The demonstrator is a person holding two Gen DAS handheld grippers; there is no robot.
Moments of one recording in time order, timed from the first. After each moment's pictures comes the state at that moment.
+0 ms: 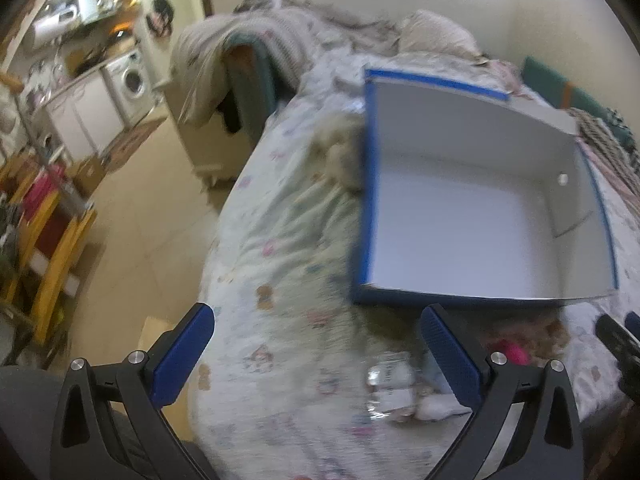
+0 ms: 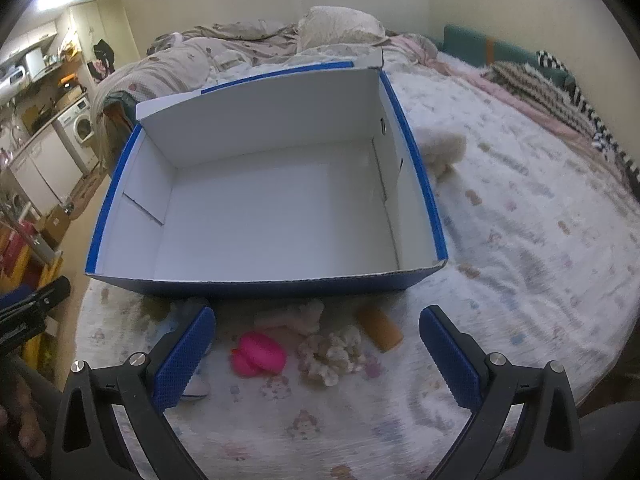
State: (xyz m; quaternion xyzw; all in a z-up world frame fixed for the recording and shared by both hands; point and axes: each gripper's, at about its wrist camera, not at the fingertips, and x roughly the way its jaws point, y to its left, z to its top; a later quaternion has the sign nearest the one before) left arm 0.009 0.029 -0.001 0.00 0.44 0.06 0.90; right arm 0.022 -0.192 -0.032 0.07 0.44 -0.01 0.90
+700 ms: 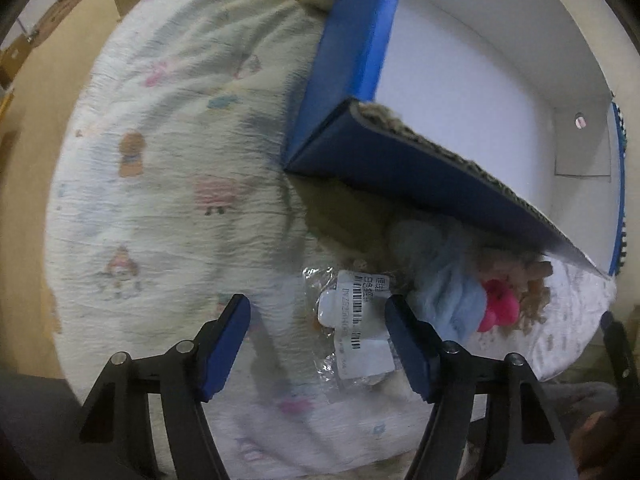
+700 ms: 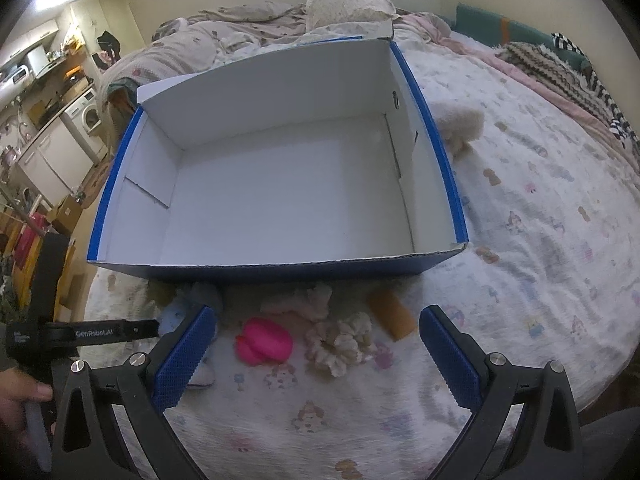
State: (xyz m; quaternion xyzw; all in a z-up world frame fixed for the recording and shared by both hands) left arm 0.061 0.042 -0.122 -0.13 0.66 -0.03 0.74; right arm 0.031 -0.197 -0.045 0.08 0.47 0.01 0.88
